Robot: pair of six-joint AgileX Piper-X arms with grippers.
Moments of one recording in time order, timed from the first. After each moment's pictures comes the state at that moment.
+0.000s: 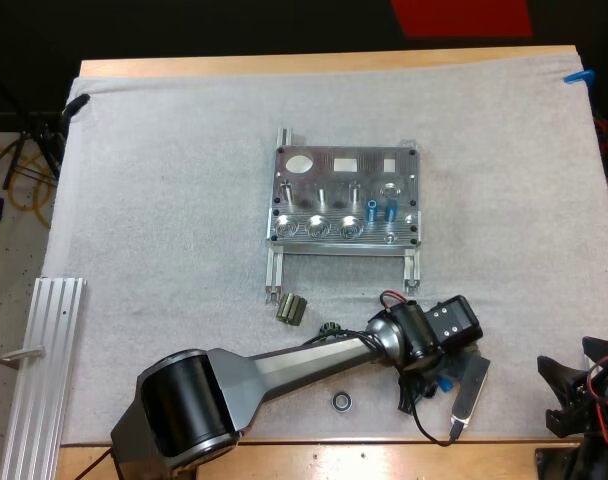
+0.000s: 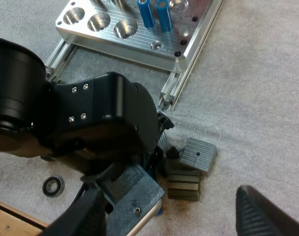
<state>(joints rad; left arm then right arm) -1.15 1.92 -1.26 0.75 0.11 -0.96 1.11 0.52 -1.11 1.50 0.40 -1.25</state>
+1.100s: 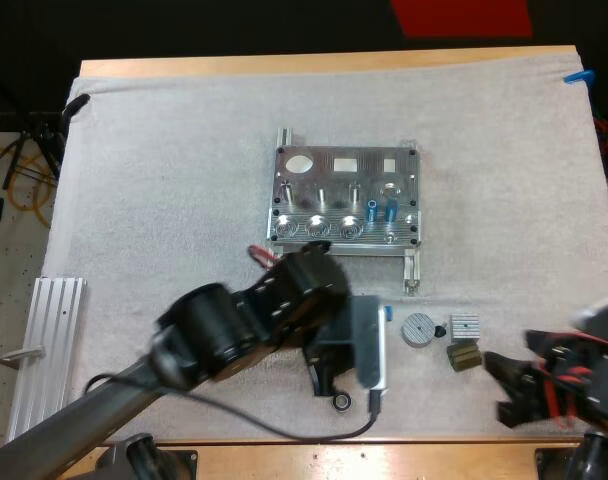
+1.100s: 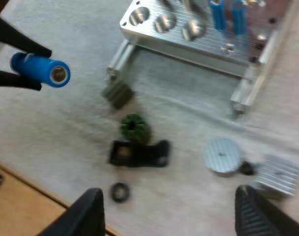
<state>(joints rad) -0.99 1.15 -1.25 1.12 0.04 -1.18 1.11 0.66 -1.11 1.31 0.26 -1.26</state>
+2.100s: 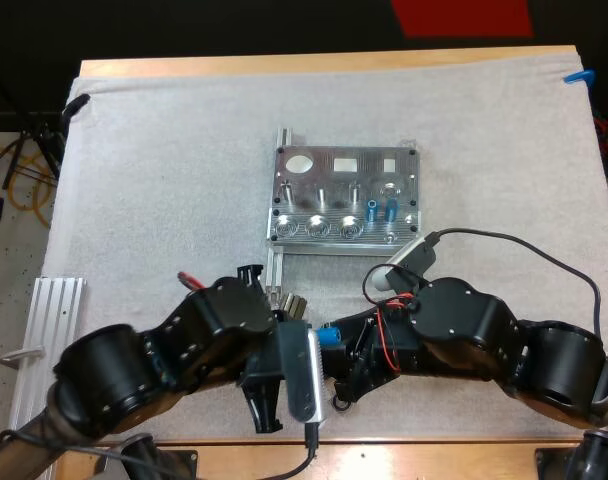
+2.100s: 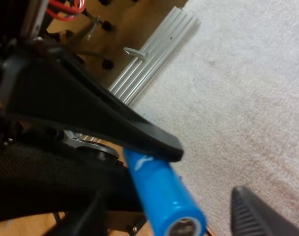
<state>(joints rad) -0.99 0.93 -1.25 1.29 0.04 -1.26 1.11 1.06 -1.11 0.70 -0.19 -1.30</state>
